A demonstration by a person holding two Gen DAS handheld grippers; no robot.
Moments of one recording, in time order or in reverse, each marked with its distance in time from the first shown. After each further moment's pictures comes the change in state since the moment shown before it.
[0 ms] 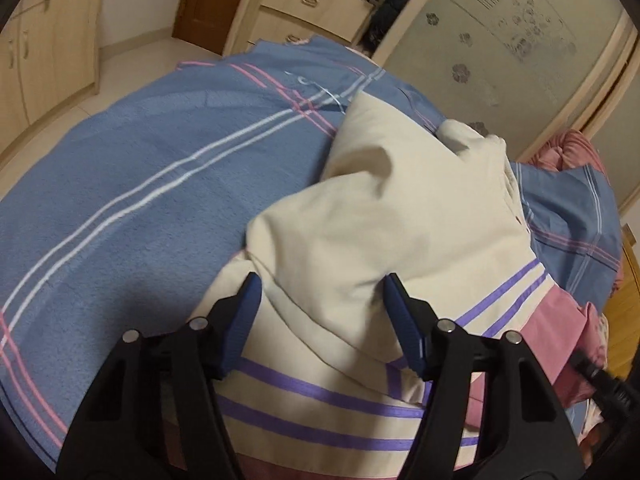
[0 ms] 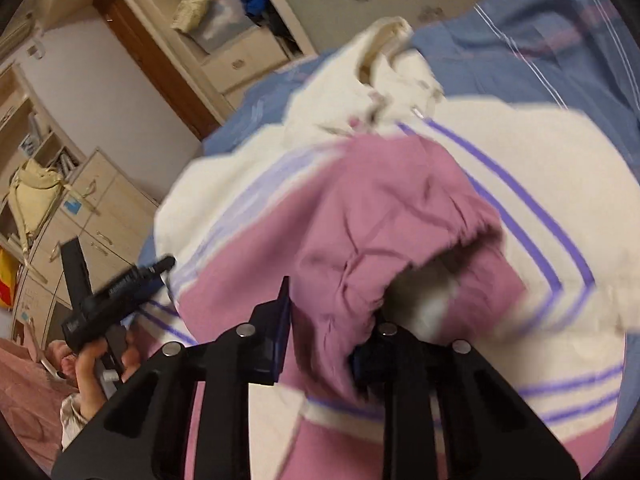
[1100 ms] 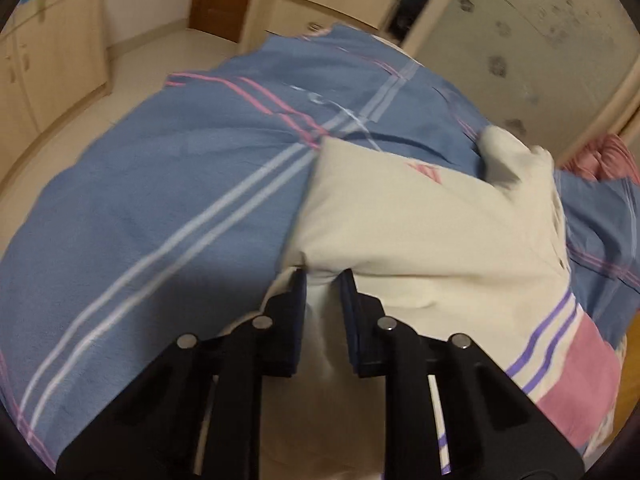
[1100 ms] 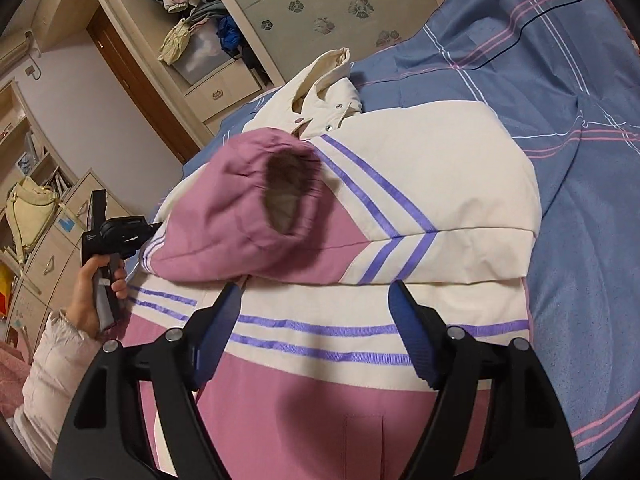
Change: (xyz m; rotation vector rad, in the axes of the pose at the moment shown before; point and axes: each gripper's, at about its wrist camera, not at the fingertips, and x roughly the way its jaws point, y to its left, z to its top) left arm 0.065 -0.015 0.079 -0.001 0.065 0.138; right arm -0.086 -0.089 -0.063 0.086 -0.040 -0.075
